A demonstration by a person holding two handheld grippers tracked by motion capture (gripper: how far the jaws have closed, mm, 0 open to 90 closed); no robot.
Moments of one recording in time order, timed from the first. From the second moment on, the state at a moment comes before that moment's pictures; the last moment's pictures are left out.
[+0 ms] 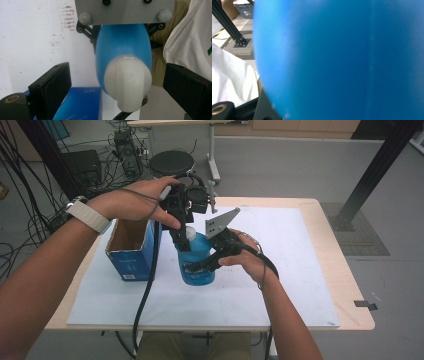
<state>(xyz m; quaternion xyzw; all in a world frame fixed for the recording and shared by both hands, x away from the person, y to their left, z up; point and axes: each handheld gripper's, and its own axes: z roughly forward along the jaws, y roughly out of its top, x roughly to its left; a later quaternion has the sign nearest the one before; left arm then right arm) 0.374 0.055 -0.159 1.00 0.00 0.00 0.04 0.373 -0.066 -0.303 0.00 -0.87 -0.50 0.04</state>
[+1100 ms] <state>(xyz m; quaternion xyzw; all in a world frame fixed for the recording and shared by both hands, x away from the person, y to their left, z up) 0.375 0.055 -0.164 1.00 0.00 0.00 0.05 0.374 -0.069 -0.307 -0.01 -0.87 -0.50 0.04</state>
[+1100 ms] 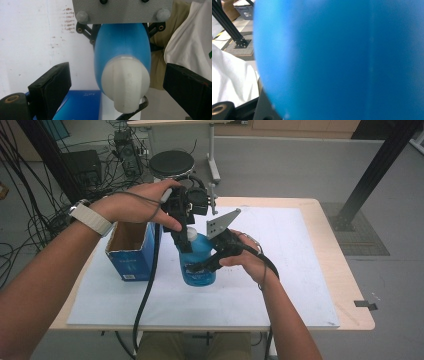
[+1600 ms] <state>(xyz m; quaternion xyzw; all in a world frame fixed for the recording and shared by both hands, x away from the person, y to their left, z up) 0.375 0.056 -0.164 1.00 0.01 0.00 0.05 0.375 -0.069 -0.306 -0.01 -0.87 -0.50 0.04</state>
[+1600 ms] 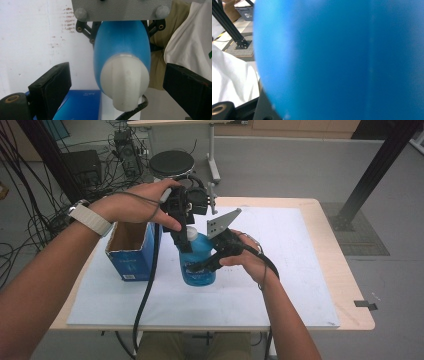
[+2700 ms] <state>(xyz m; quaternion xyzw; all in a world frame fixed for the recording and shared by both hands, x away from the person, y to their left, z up) 0.374 0.058 -0.166 1.00 0.01 -0.01 0.05 0.375 -0.069 -0.307 -0.01 -0.87 -0.49 0.05</state>
